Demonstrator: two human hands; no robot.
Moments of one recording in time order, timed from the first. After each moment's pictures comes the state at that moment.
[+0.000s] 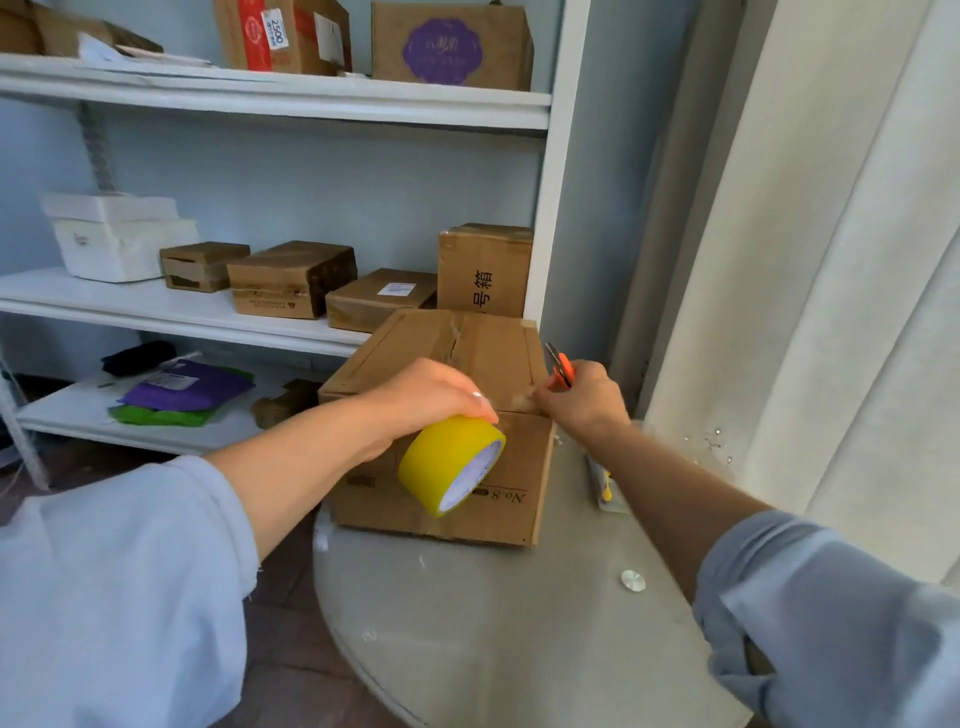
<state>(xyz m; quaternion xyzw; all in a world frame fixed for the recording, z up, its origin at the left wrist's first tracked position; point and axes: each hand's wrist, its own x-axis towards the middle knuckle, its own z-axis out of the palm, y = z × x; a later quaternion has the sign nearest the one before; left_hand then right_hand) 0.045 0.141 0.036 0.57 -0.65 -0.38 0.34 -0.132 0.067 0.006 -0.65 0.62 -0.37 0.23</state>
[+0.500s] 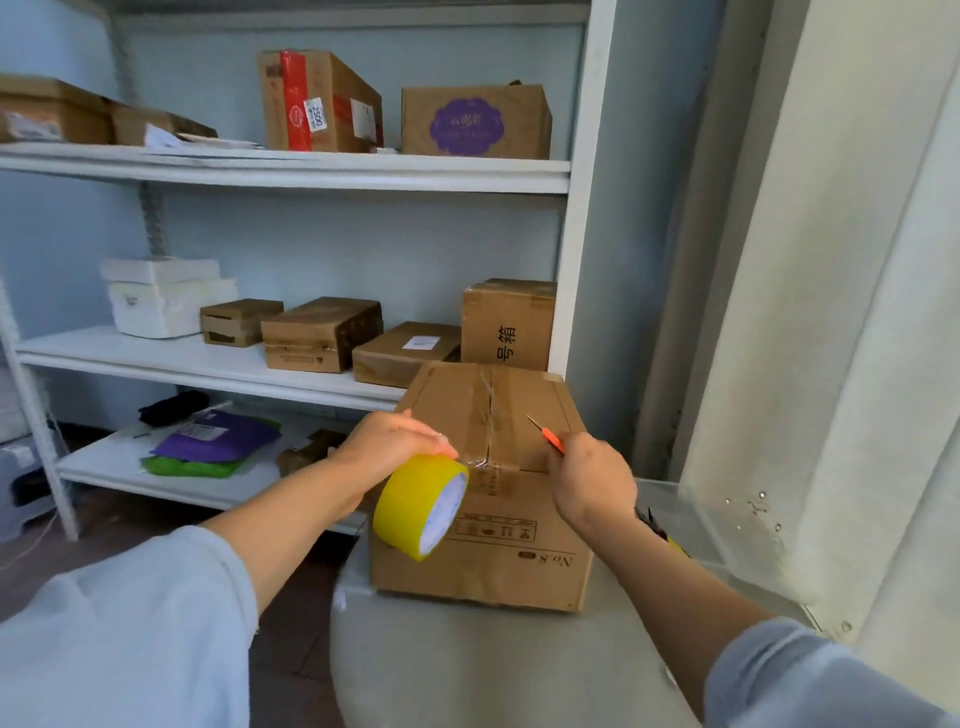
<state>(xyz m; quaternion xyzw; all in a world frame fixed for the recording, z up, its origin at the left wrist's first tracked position) 0.099 0.110 0.024 0.60 -0.57 -0.35 0.44 -0.108 0.054 -0.012 -0.72 0.62 -0.30 0.01</state>
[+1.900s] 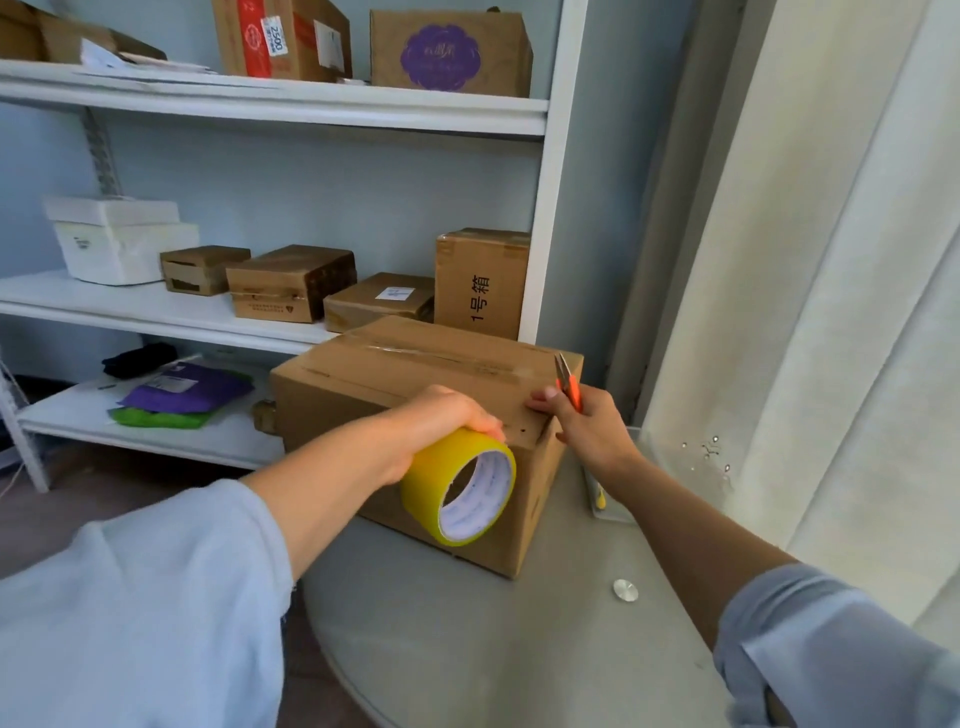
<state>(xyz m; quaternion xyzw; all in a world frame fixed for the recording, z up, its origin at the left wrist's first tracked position) 0.022 0.125 0.023 0.59 -0.55 -0.47 0.35 -0.153 0.062 -0.018 -0.65 0.50 -0.45 0.35</state>
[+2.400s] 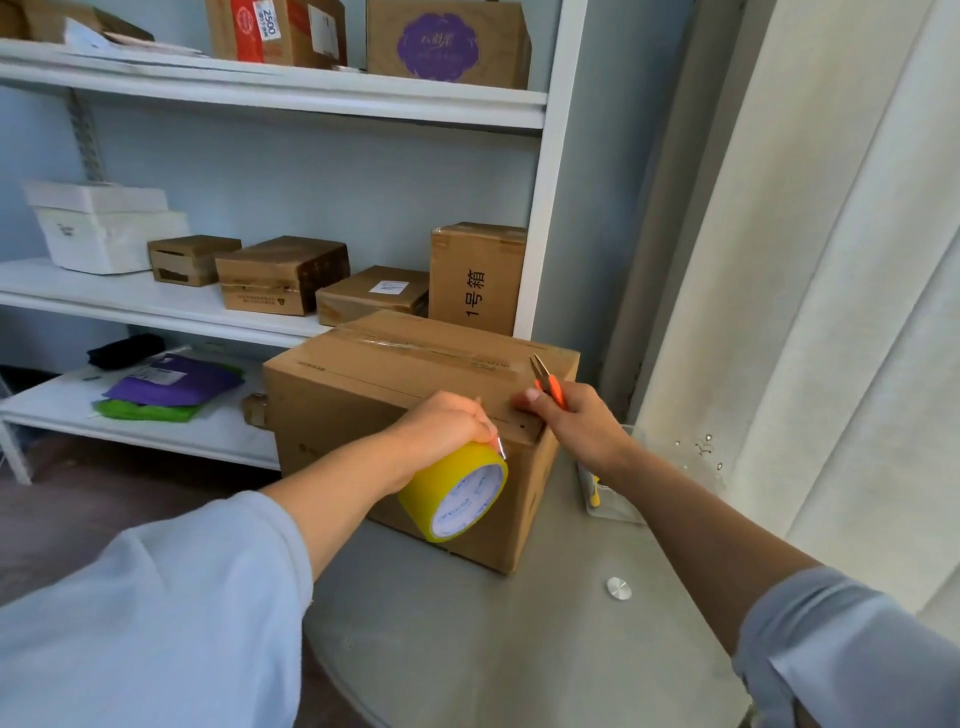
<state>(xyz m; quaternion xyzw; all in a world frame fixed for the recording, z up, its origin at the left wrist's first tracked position) 0.013 0.121 0.006 0.57 -0.61 -0.41 0.37 -0.155 0.060 -0.014 -0.73 0.49 -0.37 0.30</state>
